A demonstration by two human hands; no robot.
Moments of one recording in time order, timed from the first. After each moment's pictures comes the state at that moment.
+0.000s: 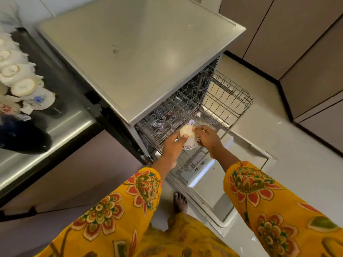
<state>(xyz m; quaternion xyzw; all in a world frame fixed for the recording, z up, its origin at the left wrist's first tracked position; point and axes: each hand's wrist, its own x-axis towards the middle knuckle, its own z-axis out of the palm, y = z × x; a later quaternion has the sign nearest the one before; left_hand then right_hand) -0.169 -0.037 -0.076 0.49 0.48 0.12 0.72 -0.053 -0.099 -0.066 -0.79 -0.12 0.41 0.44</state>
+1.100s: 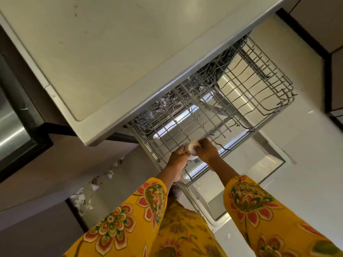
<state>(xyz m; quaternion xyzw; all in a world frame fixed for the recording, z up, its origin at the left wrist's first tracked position) -0.116 -0.033 -0.180 0.32 0.61 -0.05 0.72 -0.004 -0.071 -0.202 -0.82 -0.16 0.53 0.16</state>
